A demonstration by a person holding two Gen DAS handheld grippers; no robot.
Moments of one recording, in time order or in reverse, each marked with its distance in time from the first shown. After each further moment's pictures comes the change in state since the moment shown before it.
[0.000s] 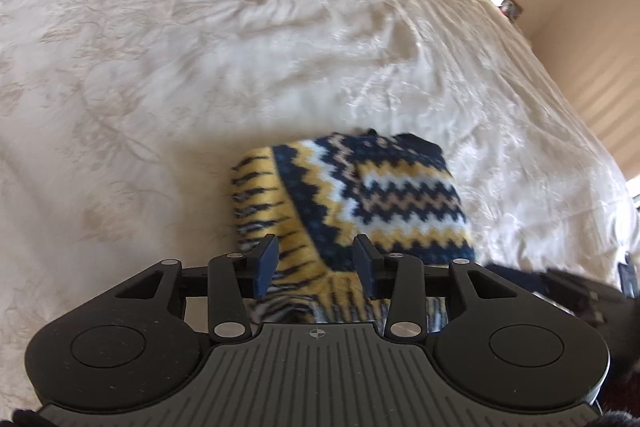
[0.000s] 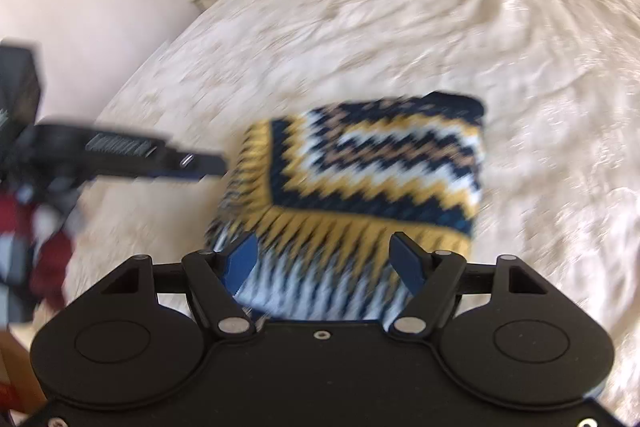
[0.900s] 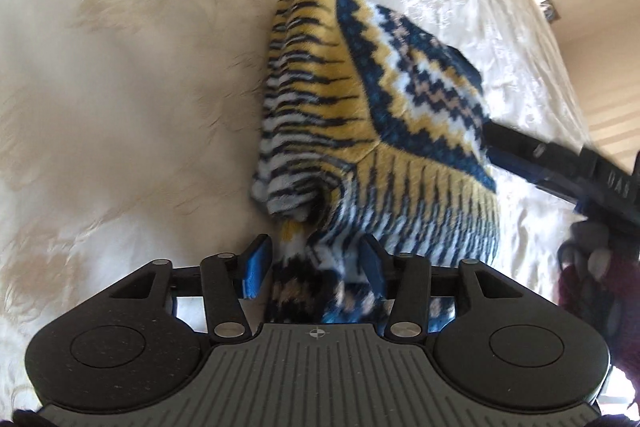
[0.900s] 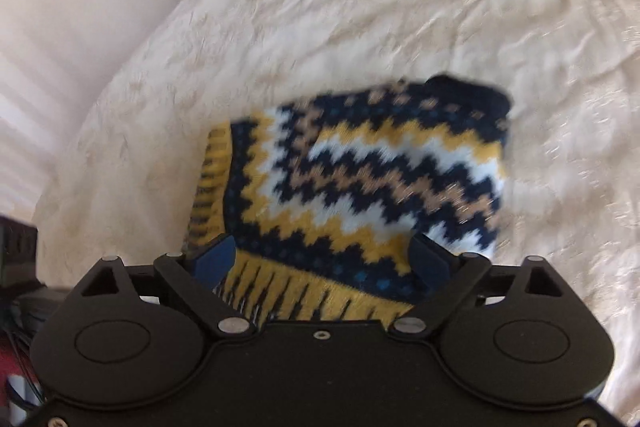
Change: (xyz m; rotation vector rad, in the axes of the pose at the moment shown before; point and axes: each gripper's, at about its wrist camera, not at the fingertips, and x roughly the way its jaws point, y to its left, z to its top) left arm 0.037 0.042 -0.067 -0.261 0.185 -0.082; right arm 0.052 -0.044 0.044 0.061 0.094 0.071
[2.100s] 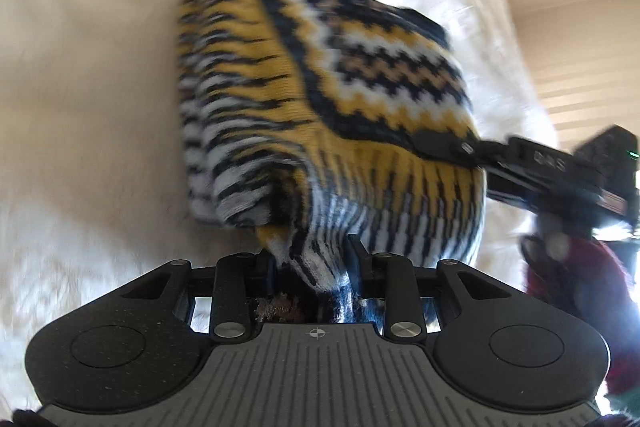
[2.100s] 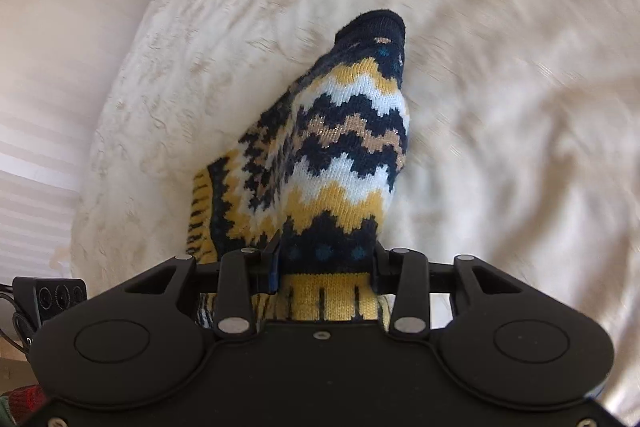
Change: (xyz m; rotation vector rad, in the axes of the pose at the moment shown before) left arm 0.050 -0.121 -0.111 -0.035 0.096 -0.121; right arm -0.071 -0.105 -0.048 0.230 0.211 0.053
